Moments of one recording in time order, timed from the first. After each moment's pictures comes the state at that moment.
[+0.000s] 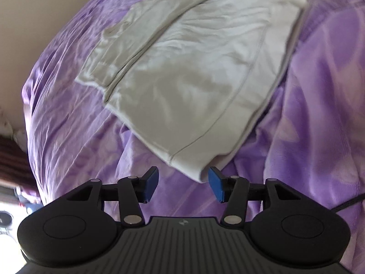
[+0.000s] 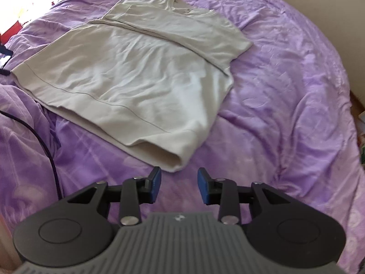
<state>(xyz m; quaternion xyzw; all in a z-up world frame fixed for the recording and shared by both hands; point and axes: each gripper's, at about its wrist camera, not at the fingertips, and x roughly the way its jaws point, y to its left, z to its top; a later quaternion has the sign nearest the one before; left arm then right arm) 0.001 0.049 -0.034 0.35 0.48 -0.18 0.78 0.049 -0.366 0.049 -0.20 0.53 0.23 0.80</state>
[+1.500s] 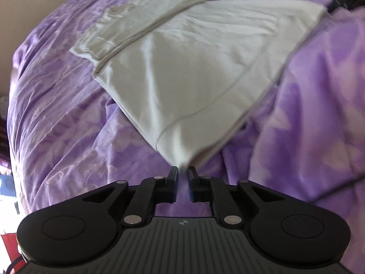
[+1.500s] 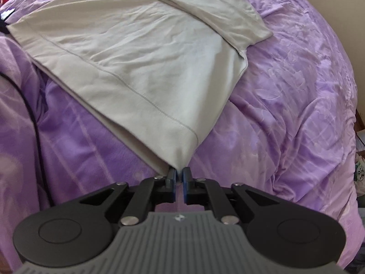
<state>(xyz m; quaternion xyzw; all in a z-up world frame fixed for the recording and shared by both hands) -0.004 0.081 -0.038 0.25 0.52 -0.19 0.79 0.059 -0.354 0.021 -0.30 0.56 0.24 0.74</state>
